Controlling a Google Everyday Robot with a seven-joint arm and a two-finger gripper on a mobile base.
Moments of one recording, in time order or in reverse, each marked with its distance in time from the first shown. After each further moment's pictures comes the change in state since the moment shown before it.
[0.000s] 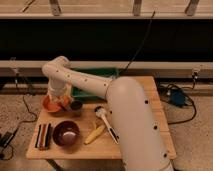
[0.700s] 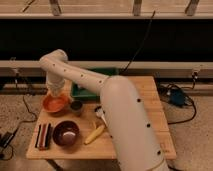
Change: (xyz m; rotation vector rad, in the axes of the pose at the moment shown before) arm 0.031 0.003 -0.015 -0.006 0.023 0.008
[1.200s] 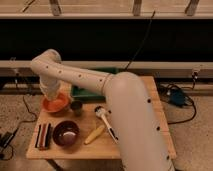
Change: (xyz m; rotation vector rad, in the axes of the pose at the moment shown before) arm -0.023 -0.027 -0.029 -0.036 -0.002 -0.060
